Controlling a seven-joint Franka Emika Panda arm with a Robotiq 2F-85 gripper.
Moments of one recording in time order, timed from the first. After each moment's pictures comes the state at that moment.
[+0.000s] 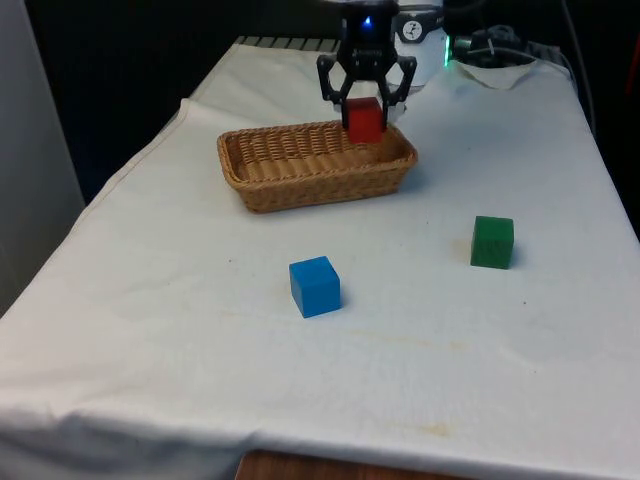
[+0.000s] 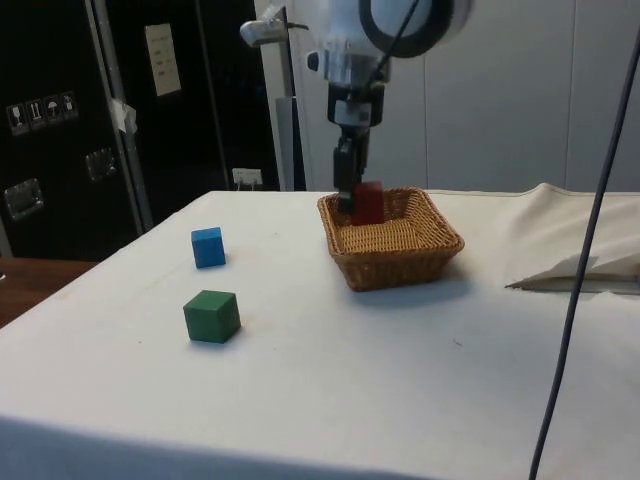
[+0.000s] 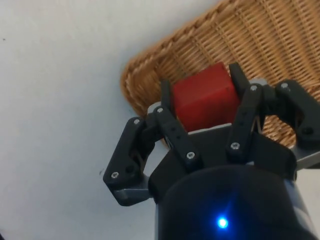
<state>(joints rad) 0.33 0.00 -0.45 -2.61 0.01 2.77 -0.22</state>
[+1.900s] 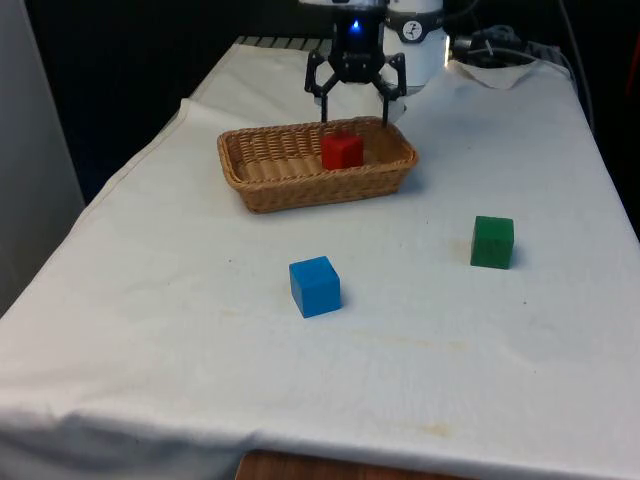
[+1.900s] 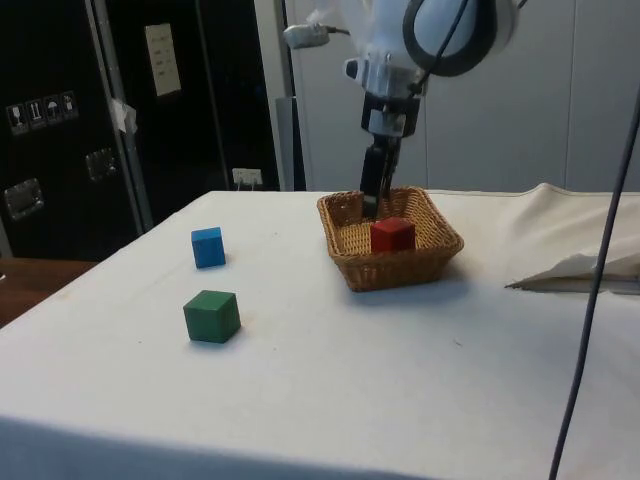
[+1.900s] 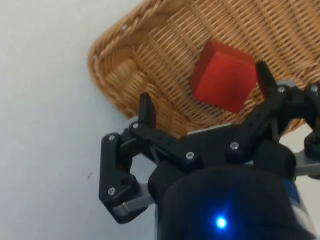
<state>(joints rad) 0.32 -0.05 -0.50 -2.76 0.01 2.94 -0.23</state>
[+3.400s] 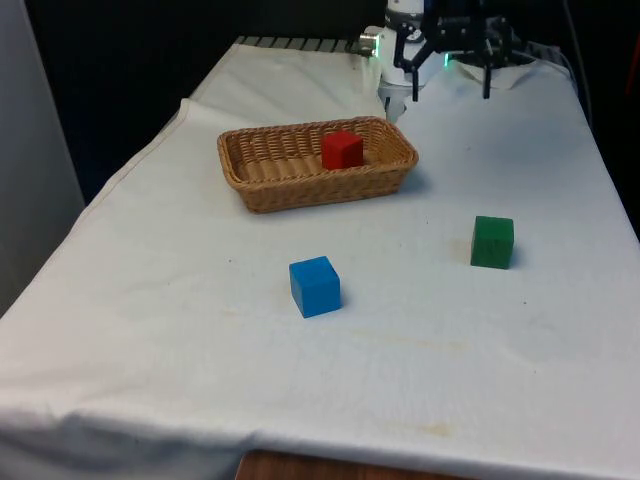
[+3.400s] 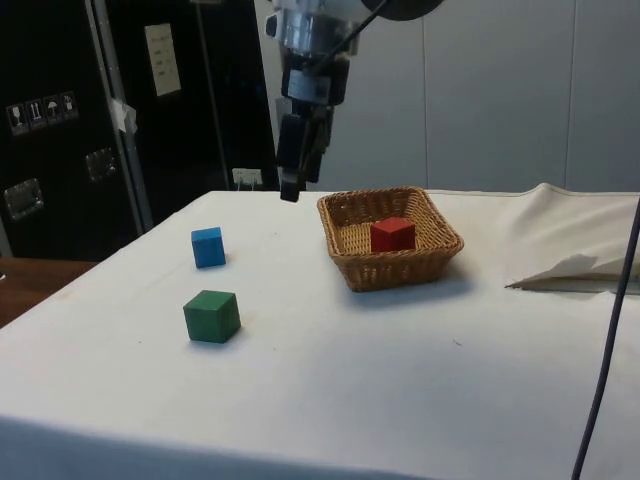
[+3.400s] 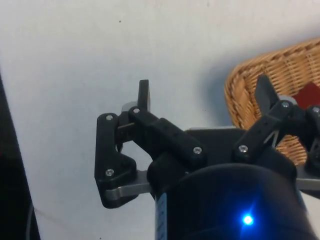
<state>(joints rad) 0.33 -0.09 -0.21 -2.57 0.02 2.73 0.03</state>
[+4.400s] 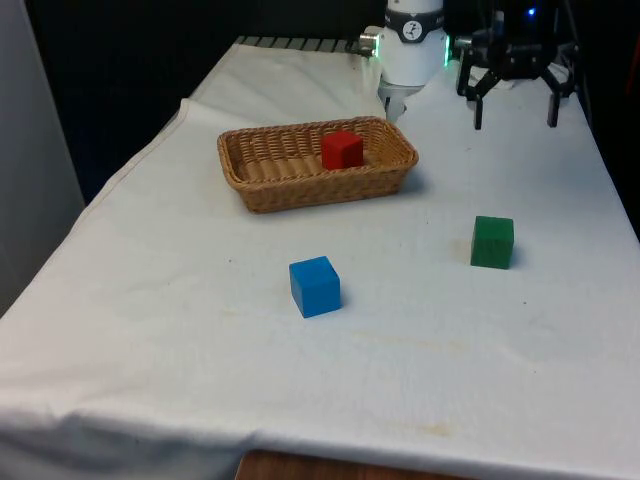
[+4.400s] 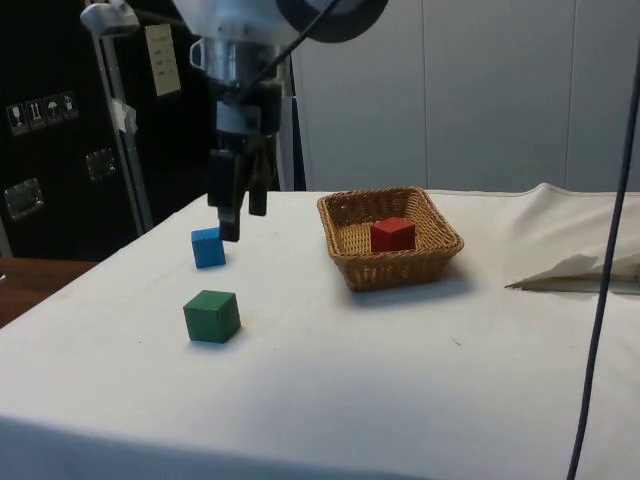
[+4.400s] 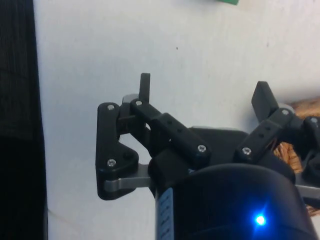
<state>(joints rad) 0.34 0.13 -0.07 -2.32 0.02 2.62 0.16</state>
